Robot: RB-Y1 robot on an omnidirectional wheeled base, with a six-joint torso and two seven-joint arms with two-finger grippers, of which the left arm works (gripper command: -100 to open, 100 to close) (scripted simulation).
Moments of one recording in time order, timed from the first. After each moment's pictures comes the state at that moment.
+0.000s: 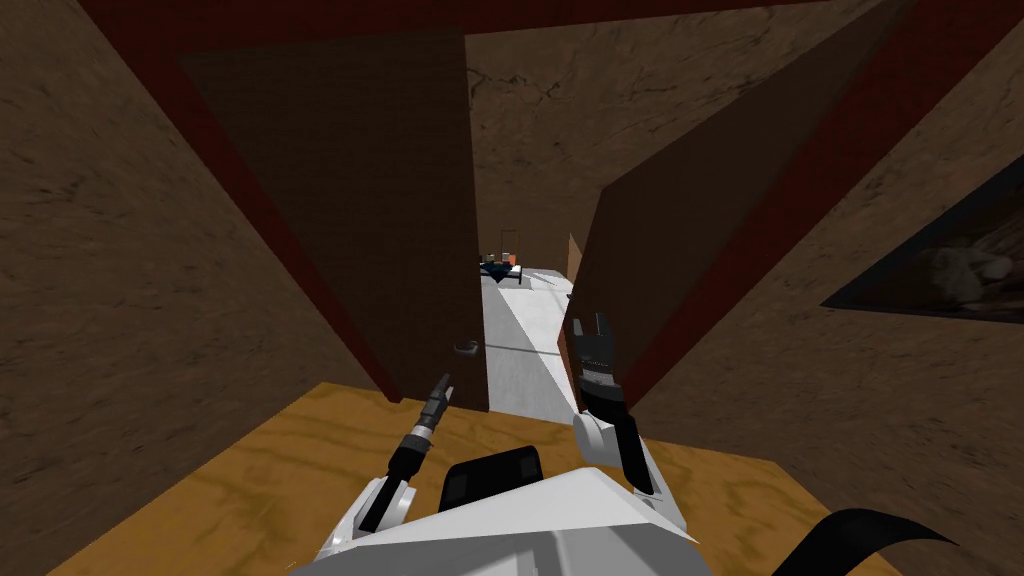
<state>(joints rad) 0.09 0.12 -0.06 -0.93 -0.31 -0.79 0.34</state>
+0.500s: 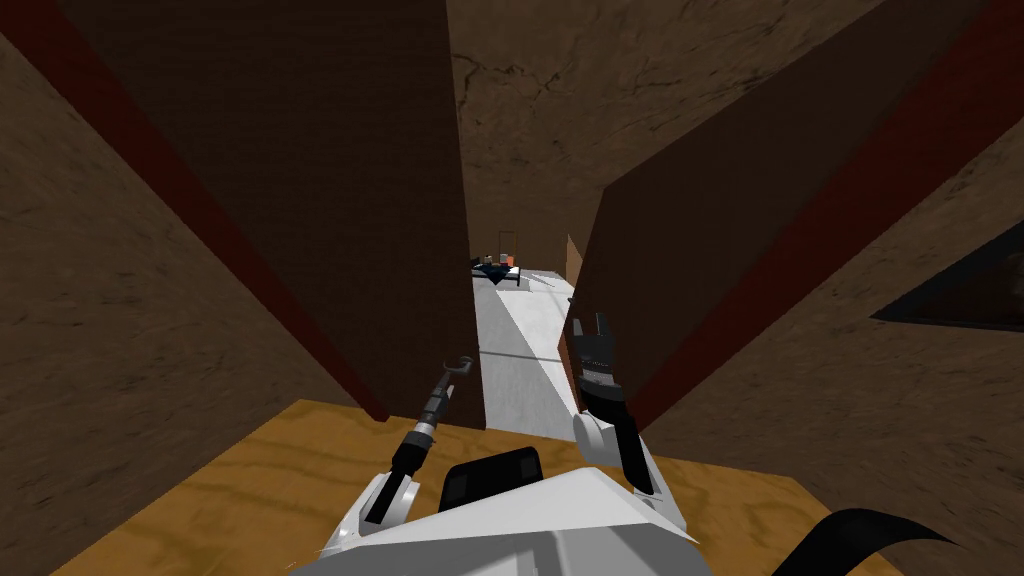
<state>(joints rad) 0.07 0.10 -0.05 -0.90 -0.30 -0.78 0.32</state>
